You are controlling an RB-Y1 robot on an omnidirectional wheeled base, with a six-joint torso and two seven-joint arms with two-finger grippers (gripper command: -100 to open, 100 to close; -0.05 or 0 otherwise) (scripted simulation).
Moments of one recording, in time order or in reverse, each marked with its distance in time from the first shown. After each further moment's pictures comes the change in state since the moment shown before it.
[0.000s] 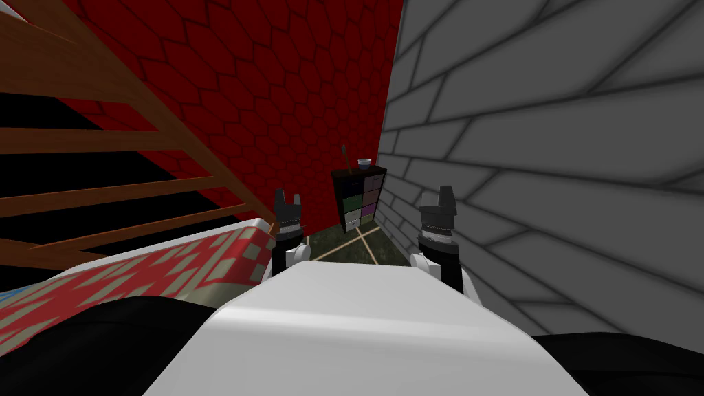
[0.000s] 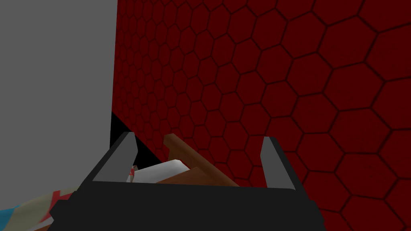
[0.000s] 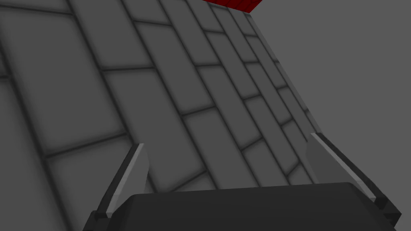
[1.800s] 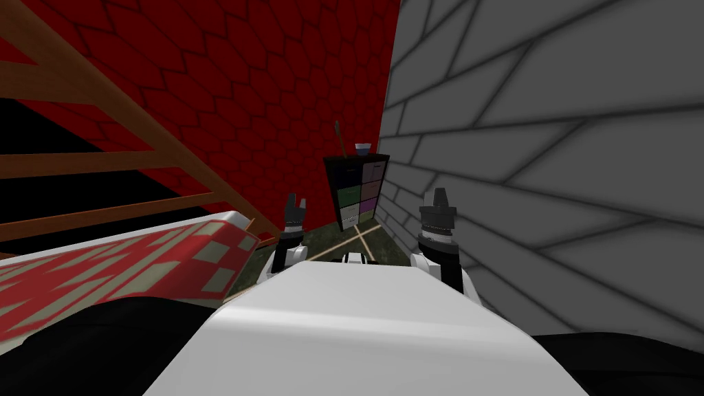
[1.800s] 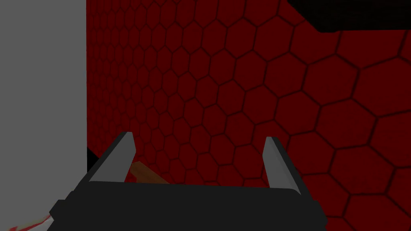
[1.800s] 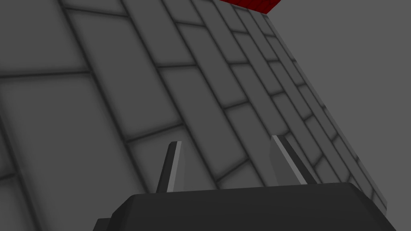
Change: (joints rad) left arm -0.035 0.155 0.012 0.147 0.003 -0.015 0.004; right arm 0.000 0.000 0.000 0.000 0.000 0.000 0.000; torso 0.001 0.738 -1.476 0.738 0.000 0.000
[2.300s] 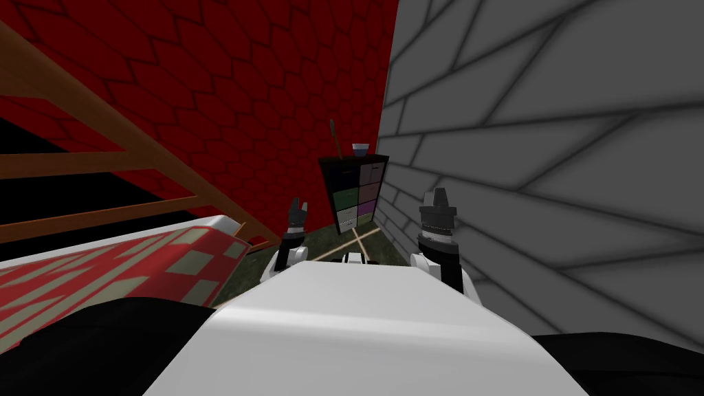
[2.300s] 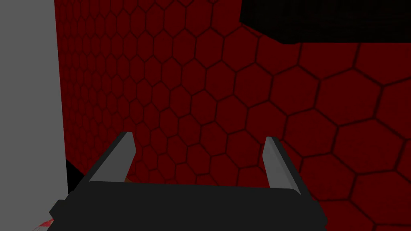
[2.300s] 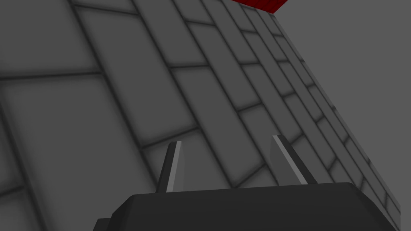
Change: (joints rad) left arm -0.019 0.010 0.010 0.102 0.003 -0.004 0.003; right arm 0.000 0.000 0.000 0.000 0.000 0.000 0.000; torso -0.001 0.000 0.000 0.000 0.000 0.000
